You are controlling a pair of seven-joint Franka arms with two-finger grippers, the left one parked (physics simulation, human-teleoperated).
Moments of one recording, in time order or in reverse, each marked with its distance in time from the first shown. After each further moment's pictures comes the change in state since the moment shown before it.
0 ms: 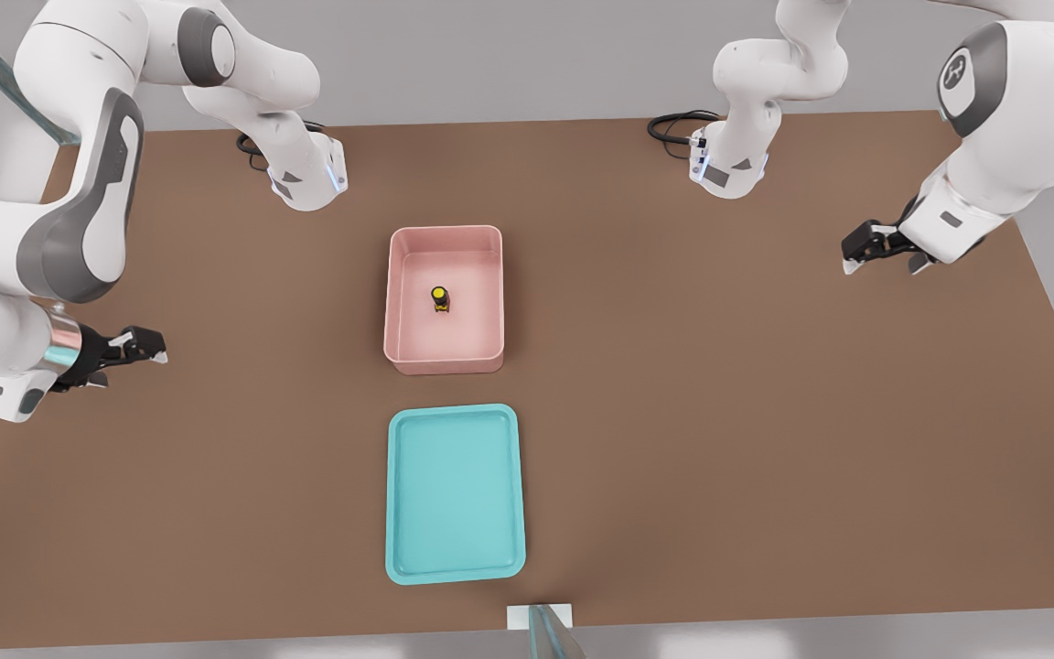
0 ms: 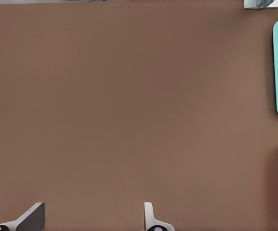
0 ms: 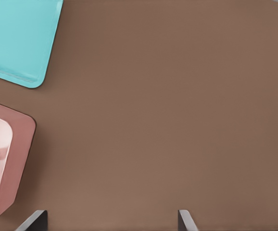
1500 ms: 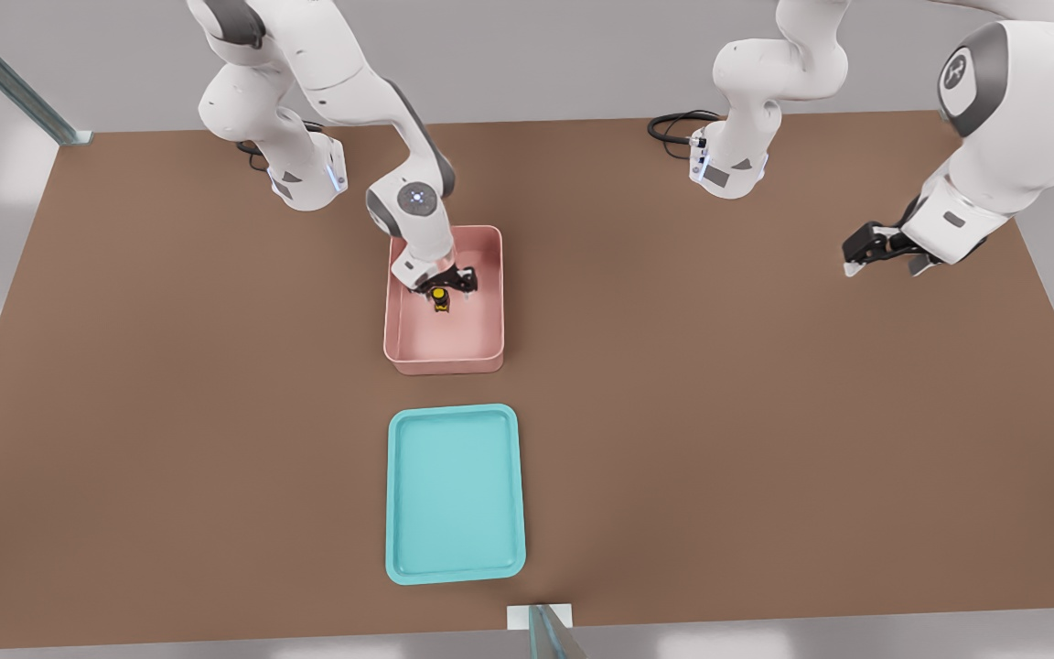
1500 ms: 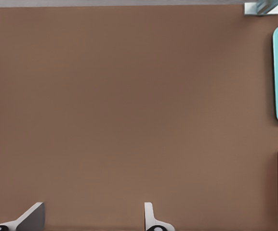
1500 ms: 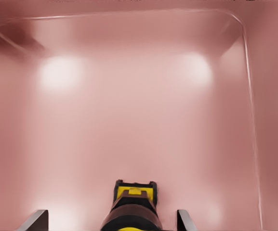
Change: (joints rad) arm 1.052 -0.076 -0.069 -1.296 0.044 1.483 1.257
